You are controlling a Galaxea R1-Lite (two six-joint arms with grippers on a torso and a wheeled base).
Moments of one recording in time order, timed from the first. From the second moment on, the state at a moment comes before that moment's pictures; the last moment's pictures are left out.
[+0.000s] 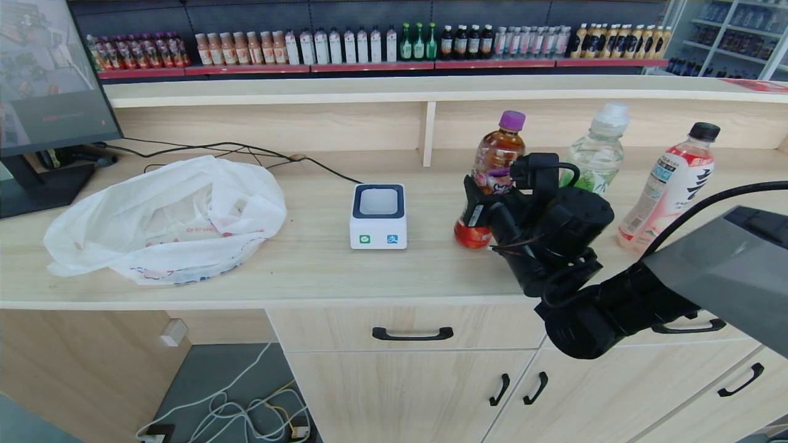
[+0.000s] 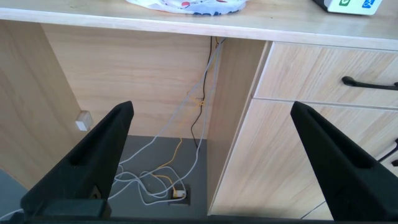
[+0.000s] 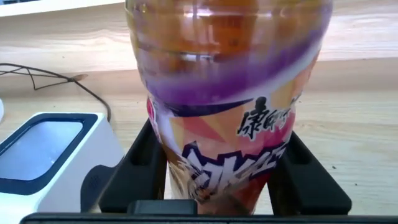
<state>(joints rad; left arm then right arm) 0.00 0.00 0.00 0.00 0.00 0.00 0.52 2.15 -1.07 -1.42 -0.34 -0.04</state>
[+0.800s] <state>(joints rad) 0.00 0.00 0.00 0.00 0.00 0.00 0.52 2.03 -0.90 -1.50 -0.29 -0.05</state>
